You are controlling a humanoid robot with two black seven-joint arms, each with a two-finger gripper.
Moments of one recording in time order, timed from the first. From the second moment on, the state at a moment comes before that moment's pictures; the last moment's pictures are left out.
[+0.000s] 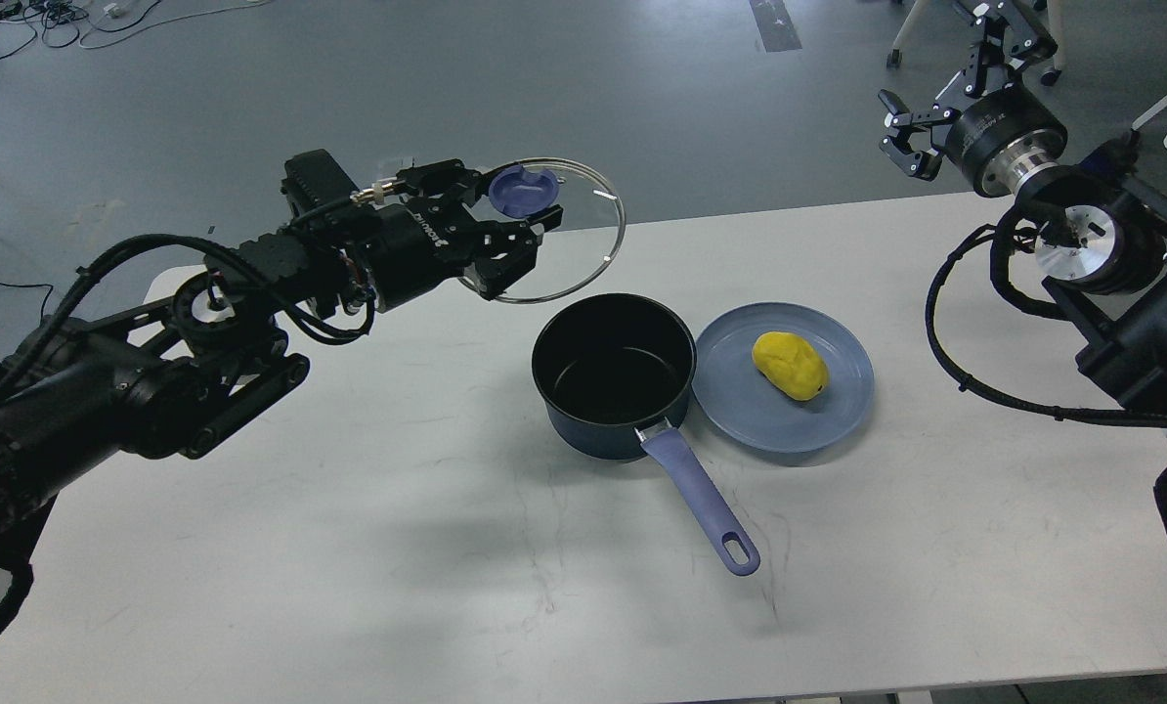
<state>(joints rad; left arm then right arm) -1.10 0.51 -0.15 -0.93 1.80 0.34 -0.49 0.86 -0.31 0.91 0.59 -0.10 0.26 0.17</state>
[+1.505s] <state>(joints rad) -0.76 0.70 -0.15 -0.93 1.72 0.49 -0.49 0.87 -0.31 0.86 0.59 -0.10 0.26 0.17</state>
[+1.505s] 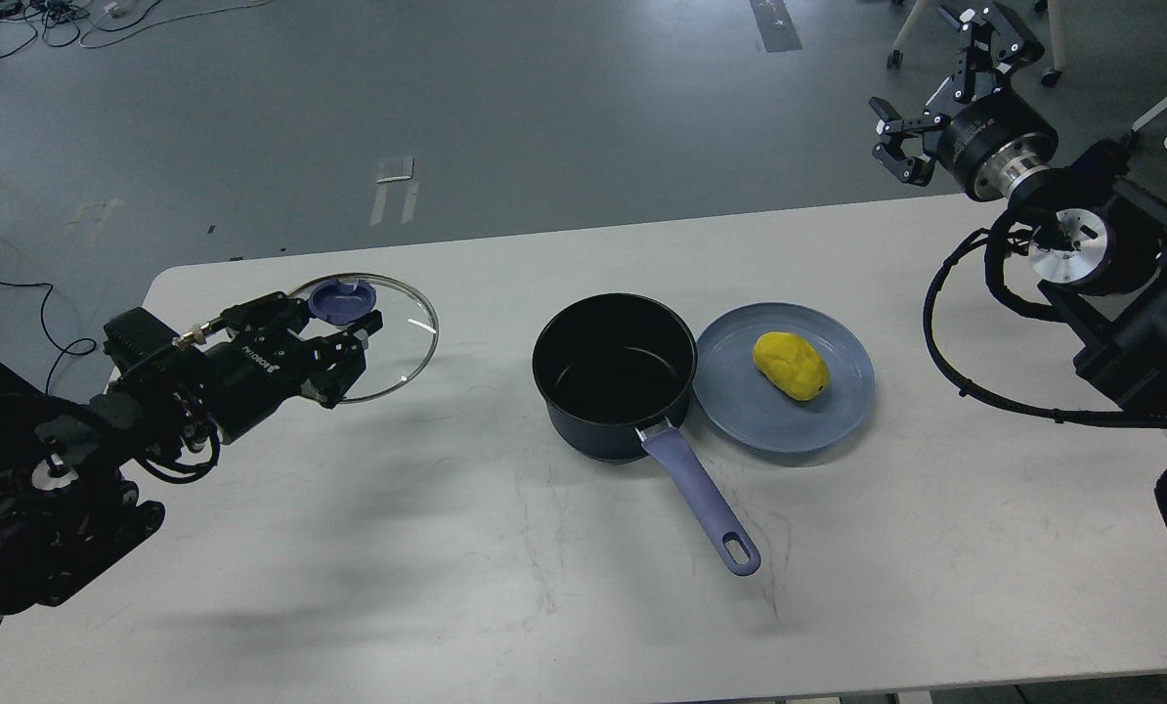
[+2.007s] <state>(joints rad) -0.63 0.68 -0.15 -0.93 1.71 0.49 -0.49 0.87 -0.32 0.86 0.59 -0.10 0.26 0.17</state>
